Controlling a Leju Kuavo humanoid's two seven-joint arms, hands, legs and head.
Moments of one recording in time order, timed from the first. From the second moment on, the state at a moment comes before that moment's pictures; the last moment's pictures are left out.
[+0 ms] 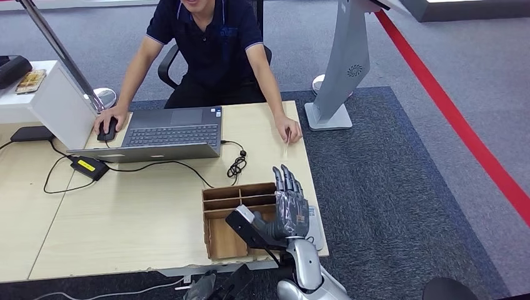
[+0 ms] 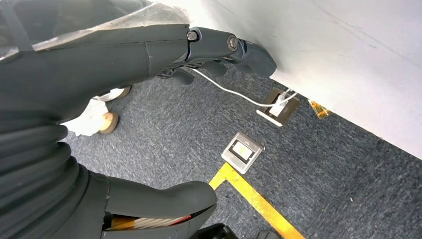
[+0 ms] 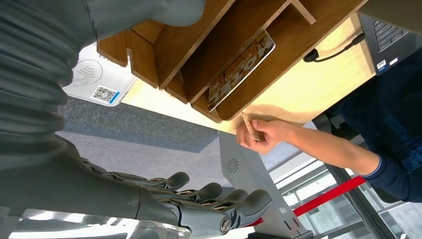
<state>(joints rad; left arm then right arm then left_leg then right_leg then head) -0.25 -0.16 -0.83 -0.33 -0.55 0.27 0.39 -0.26 0.05 0.74 -1.12 1.06 -0.64 0.35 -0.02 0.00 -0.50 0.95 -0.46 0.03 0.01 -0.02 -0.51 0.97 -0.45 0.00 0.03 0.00</state>
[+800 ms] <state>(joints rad) -0.24 -0.17 -0.81 -0.33 -0.57 0.28 0.39 -0.28 0.06 0.74 -1.11 1.07 -0.66 0.35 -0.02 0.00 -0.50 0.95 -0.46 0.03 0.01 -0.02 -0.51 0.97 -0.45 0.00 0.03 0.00</state>
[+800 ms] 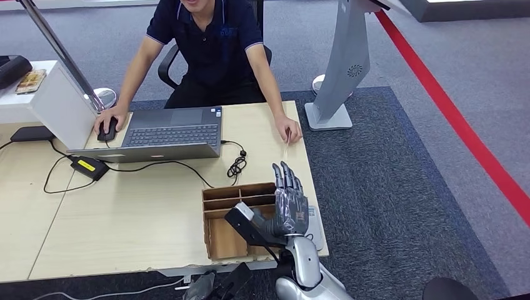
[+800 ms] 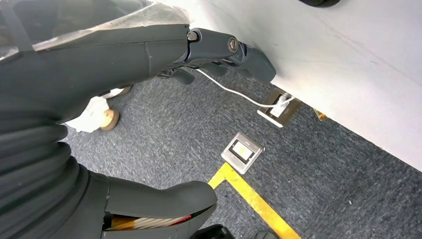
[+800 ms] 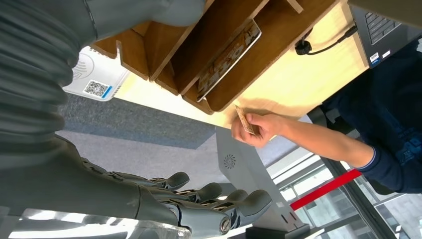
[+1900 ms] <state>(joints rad) -0.14 -0.12 -0.75 -0.34 -0.52 0.38 0.33 -0.28 0.05 0.74 -1.10 1.09 -0.64 0.34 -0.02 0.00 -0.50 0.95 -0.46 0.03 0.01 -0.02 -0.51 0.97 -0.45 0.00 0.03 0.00</state>
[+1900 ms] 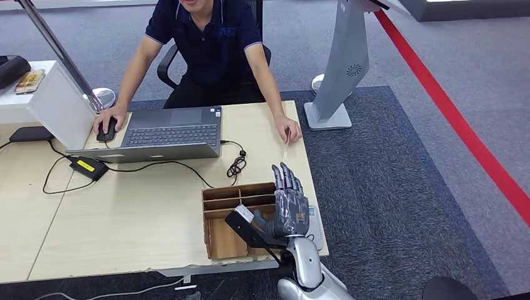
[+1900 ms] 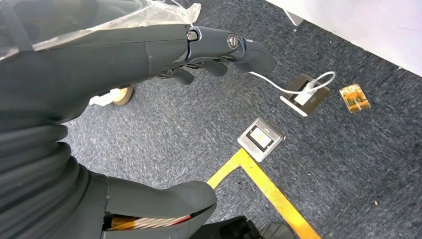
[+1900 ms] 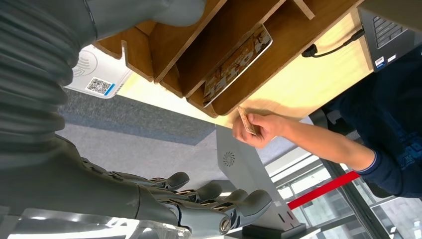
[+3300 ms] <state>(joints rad) -0.14 -0.12 -0.75 -0.34 -0.52 0.37 0.31 -0.30 0.06 0.74 -1.07 1.10 -0.67 0.33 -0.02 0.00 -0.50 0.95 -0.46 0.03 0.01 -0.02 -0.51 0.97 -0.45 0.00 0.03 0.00</state>
